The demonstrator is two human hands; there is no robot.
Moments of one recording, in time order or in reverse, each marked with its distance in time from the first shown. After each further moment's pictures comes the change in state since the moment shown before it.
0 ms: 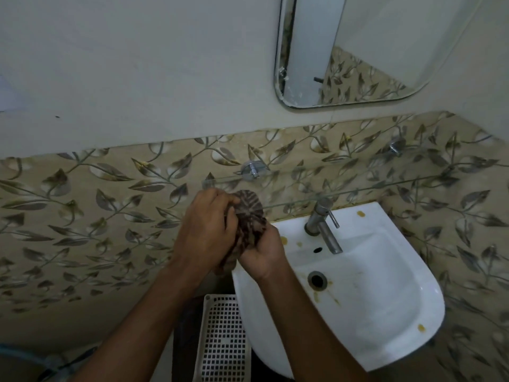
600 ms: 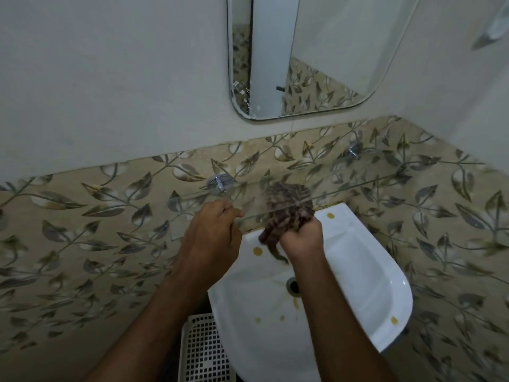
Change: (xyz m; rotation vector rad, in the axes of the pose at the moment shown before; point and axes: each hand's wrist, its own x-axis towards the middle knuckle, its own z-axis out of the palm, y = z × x) left_hand 0.020 0.028 0.039 -0.058 -0.127 0.177; right_hand -0.027 -0.117 0.001 0.108 0.272 -0.459
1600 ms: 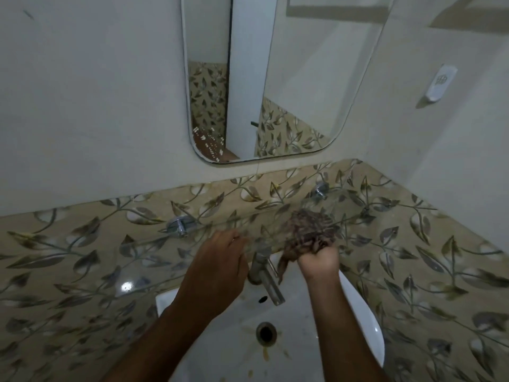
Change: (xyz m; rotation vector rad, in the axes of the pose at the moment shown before) left_hand 0.054 0.049 0.044 -0.048 -0.061 0.086; right_hand 0.052 -0.117 -0.012 -0.044 0.109 -0.284
